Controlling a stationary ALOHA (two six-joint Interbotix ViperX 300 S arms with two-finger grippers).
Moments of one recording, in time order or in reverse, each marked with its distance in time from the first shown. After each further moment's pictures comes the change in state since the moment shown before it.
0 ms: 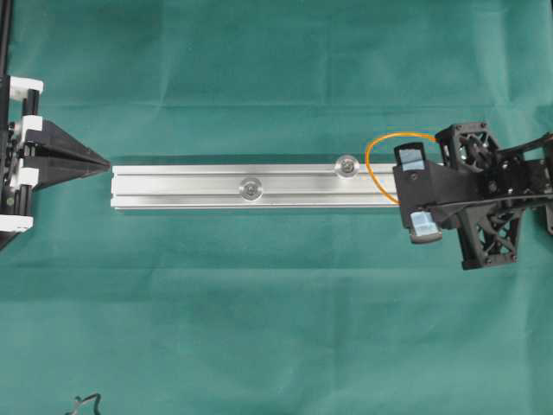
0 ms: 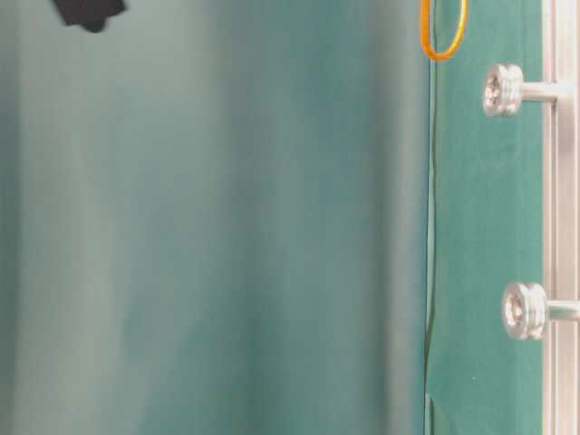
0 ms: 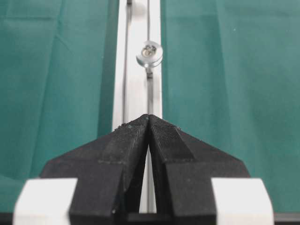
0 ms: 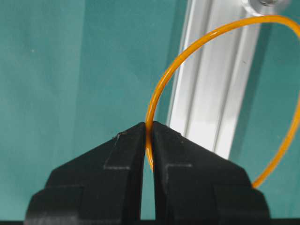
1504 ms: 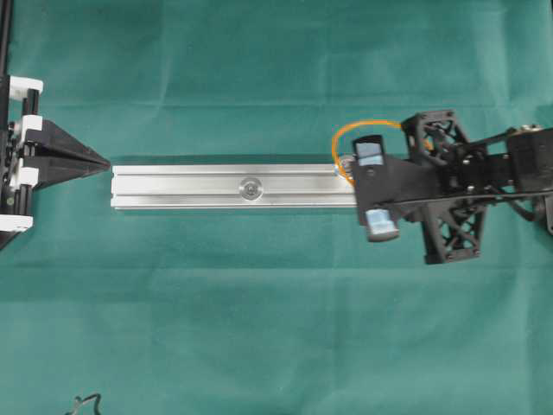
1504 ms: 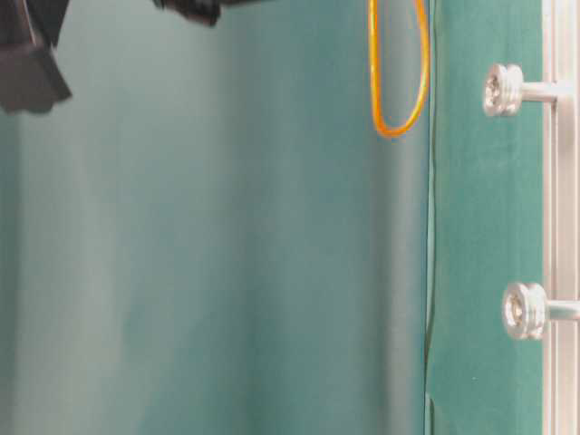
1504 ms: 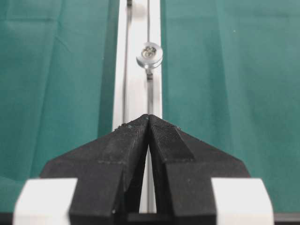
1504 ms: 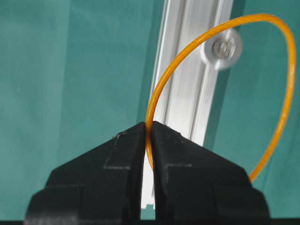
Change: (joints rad) left arm 0.000 0.000 -0.002 0.000 -0.002 0.000; right arm -0.012 0.135 -0.186 -0.057 0.034 0.000
